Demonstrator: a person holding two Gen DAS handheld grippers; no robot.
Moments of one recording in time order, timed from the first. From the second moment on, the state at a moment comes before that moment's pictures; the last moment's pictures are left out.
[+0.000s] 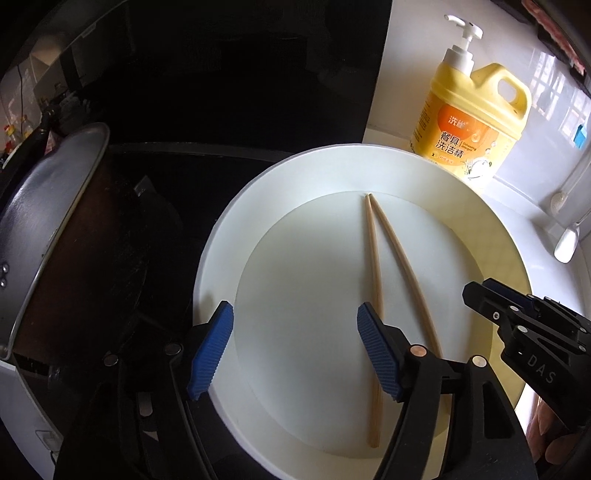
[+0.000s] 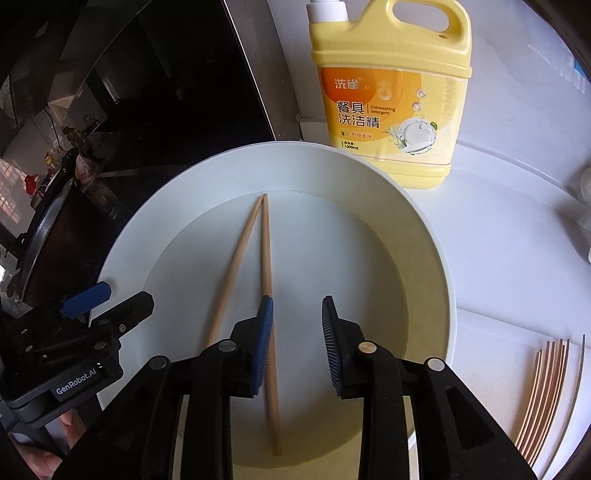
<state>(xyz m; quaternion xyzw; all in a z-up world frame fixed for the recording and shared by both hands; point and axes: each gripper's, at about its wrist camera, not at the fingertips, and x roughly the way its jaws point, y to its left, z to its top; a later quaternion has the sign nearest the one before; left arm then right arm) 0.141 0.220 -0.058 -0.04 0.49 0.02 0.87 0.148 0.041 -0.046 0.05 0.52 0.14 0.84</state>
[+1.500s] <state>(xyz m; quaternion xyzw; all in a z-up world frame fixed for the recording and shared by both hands) 0.039 0.042 -0.024 0.02 0.46 -0.07 0.88 -0.023 -0.166 -0.015 0.09 0.47 0.00 0.88</state>
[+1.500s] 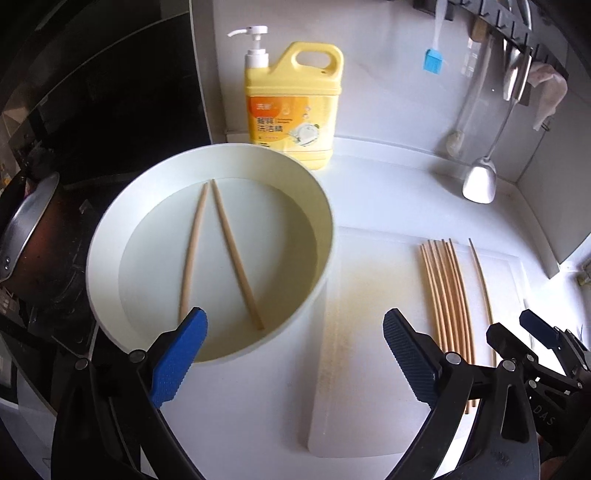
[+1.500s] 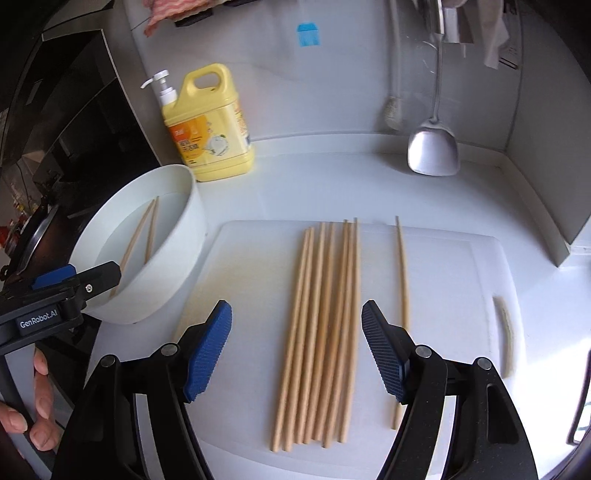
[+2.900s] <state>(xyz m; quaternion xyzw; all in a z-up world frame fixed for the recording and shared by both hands) 0.034 -0.072 -0.123 0.05 0.50 -0.09 0.86 -0.022 -0.244 -0.099 0.03 0.49 -0.04 0.87</state>
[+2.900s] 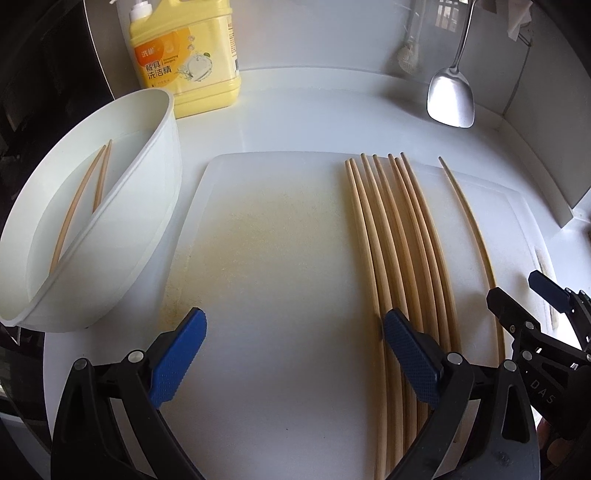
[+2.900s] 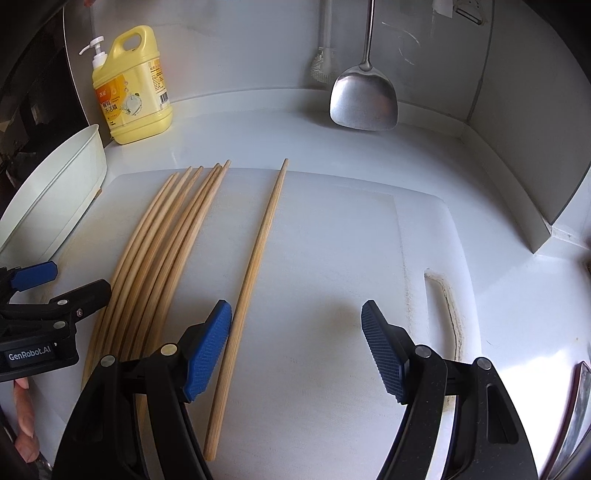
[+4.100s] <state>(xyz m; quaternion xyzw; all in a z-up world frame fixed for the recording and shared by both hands) 0.035 -0.094 -0.119 0.06 0.48 -0.13 0.86 -0.014 -0.215 -0.094 -0.01 0.48 0.01 0.88</state>
